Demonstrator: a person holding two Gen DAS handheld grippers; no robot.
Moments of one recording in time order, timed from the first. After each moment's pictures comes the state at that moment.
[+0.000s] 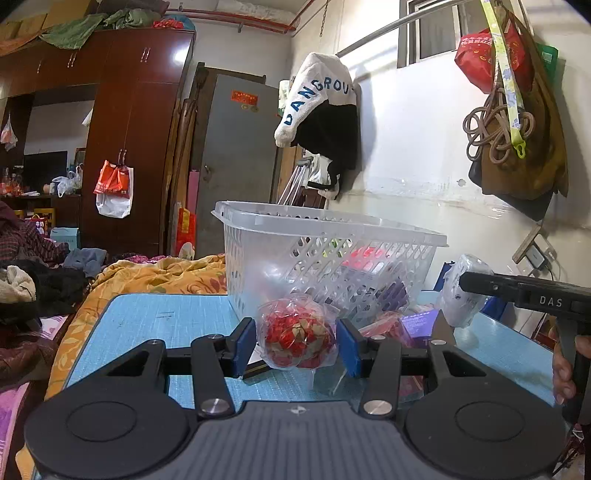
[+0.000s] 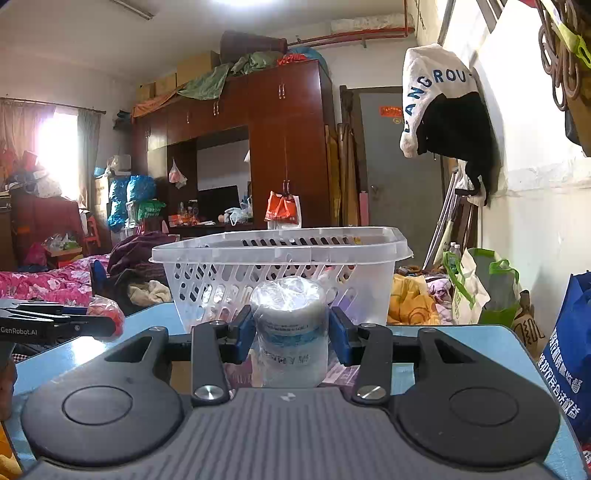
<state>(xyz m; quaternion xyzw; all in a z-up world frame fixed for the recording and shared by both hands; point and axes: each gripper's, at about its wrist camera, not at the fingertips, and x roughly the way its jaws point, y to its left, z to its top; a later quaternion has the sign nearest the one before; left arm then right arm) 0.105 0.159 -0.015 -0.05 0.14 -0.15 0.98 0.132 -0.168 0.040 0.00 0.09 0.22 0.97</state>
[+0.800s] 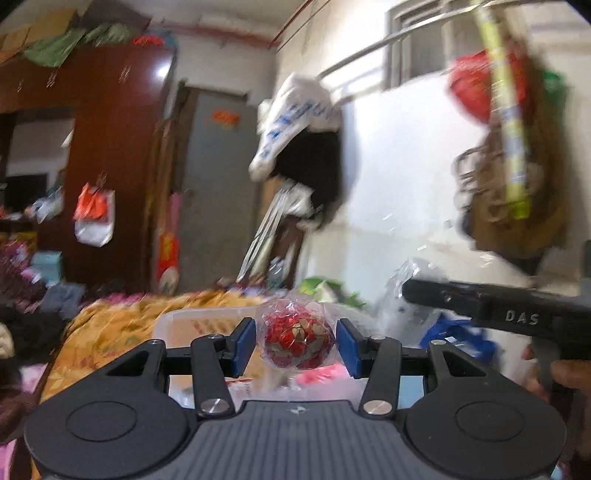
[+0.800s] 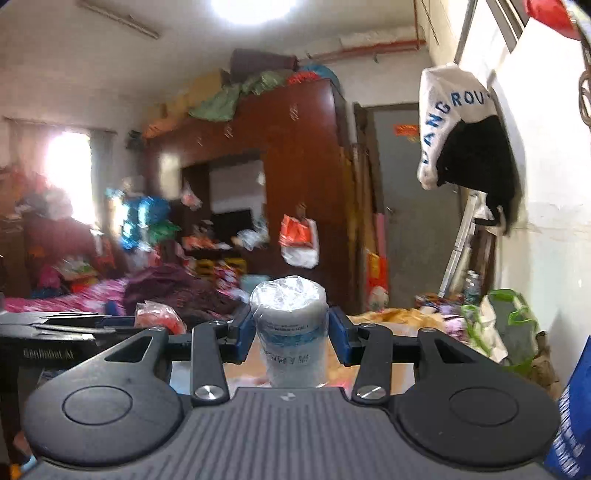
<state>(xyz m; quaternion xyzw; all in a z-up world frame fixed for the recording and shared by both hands) 0.185 0.097 0.106 -0.05 0.13 -0.16 0.98 0.211 -0.144 0.155 0.01 0.10 0.23 0.97</state>
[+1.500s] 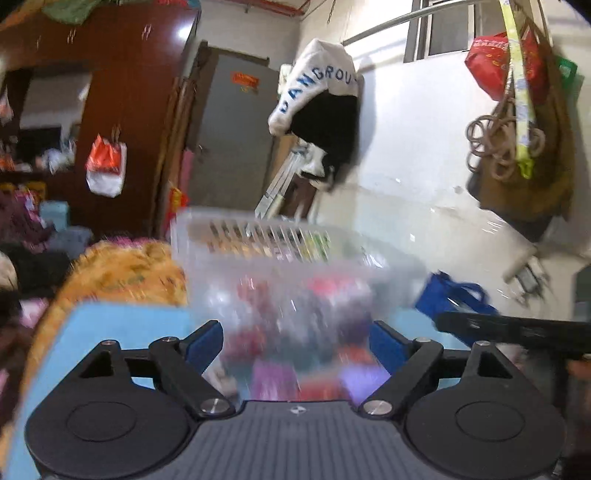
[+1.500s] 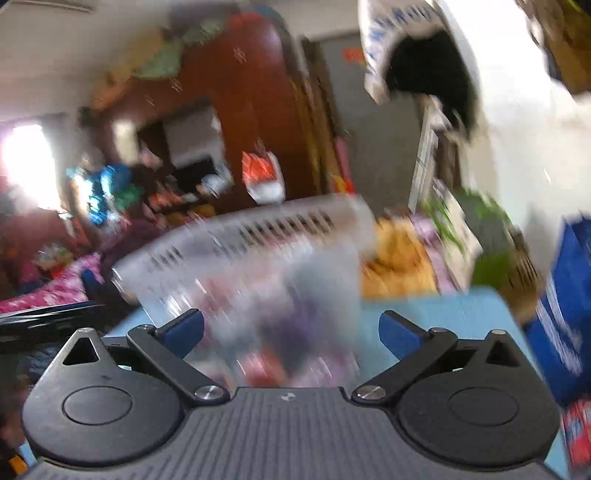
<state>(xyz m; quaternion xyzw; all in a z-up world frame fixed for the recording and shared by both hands) 0.126 0.118 0.019 -0.09 0.18 -0.17 0.97 0.187 -0.194 0.052 0.07 0.21 0.19 0.96</state>
